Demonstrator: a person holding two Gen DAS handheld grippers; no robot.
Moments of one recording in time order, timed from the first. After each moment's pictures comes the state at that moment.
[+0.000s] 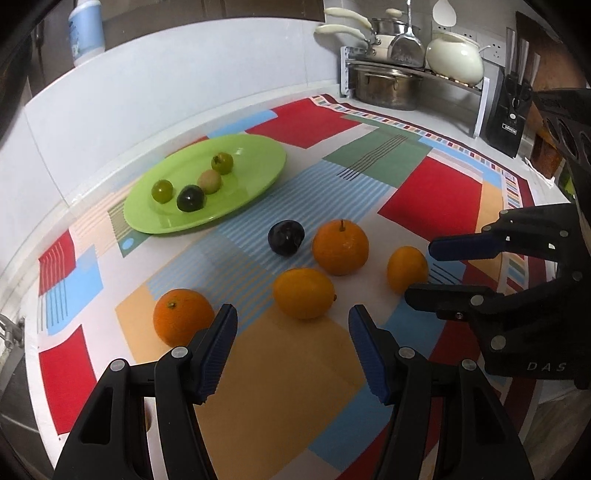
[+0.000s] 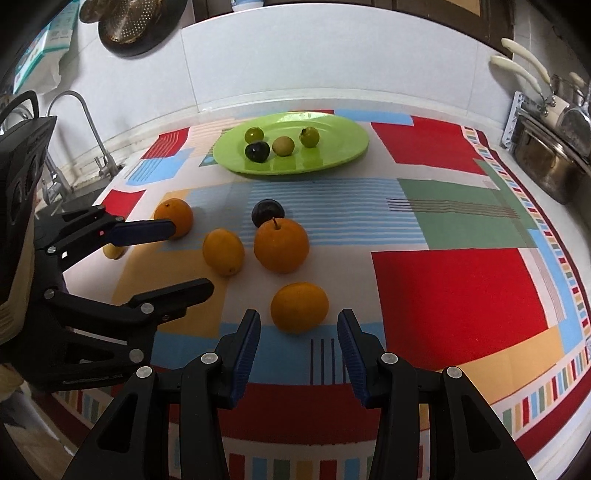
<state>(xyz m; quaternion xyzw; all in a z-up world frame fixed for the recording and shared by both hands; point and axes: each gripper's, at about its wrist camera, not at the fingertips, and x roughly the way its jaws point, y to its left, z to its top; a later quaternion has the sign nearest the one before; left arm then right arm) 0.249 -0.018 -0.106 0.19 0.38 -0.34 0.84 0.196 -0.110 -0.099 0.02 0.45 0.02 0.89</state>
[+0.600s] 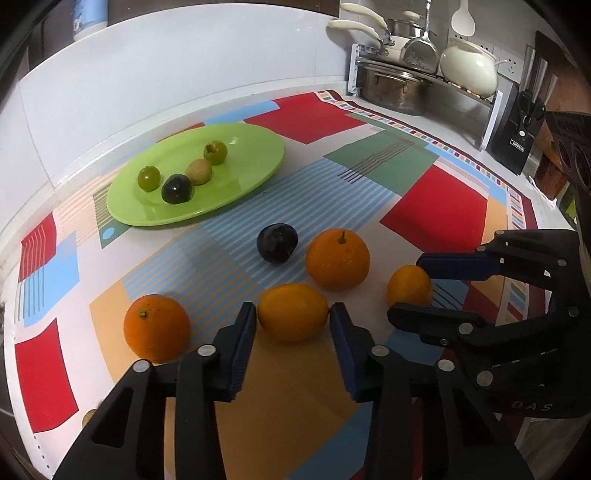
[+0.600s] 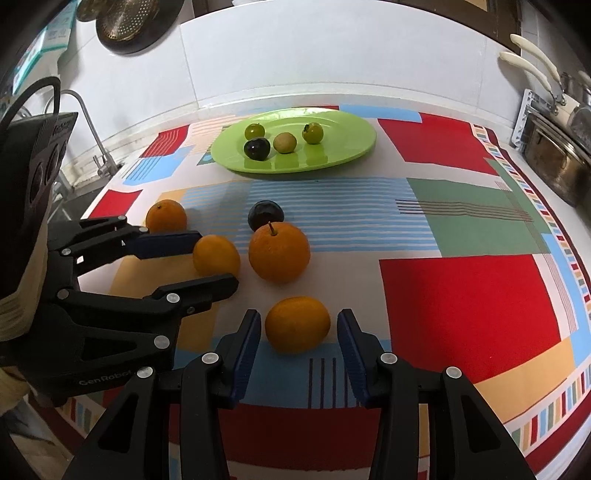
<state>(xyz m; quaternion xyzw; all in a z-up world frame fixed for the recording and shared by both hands) 0.262 -0.029 -0.116 0.16 0.40 -0.34 0.84 0.208 -0.113 -0.106 0.03 0.44 0.04 0.90</state>
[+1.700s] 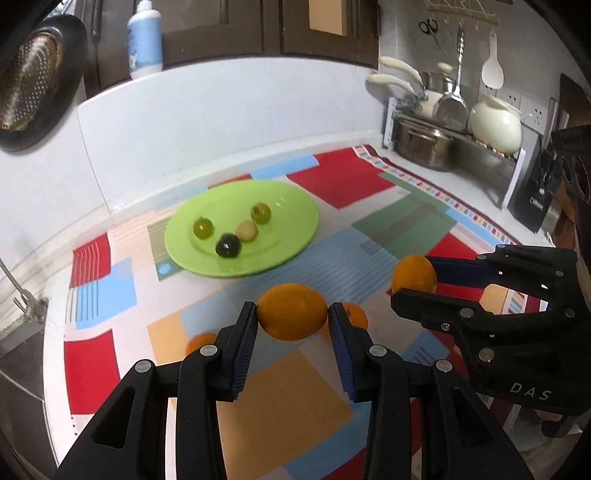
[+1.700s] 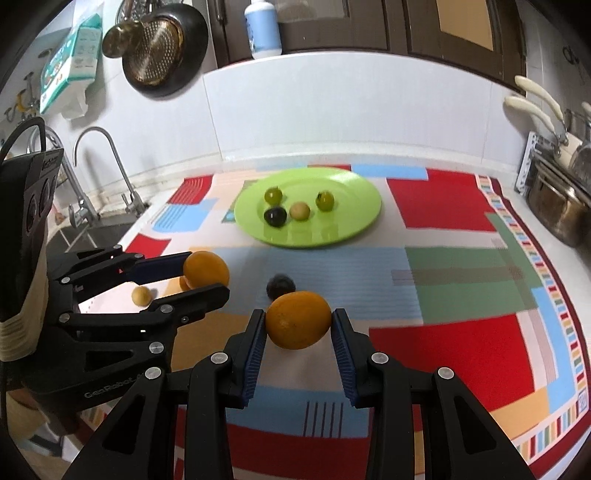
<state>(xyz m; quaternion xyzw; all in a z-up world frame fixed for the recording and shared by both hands) 0.252 -0.020 -0.048 0.11 0.35 -0.26 0.89 0.211 -0.123 -0.045 0.02 0.37 0.07 0.93</state>
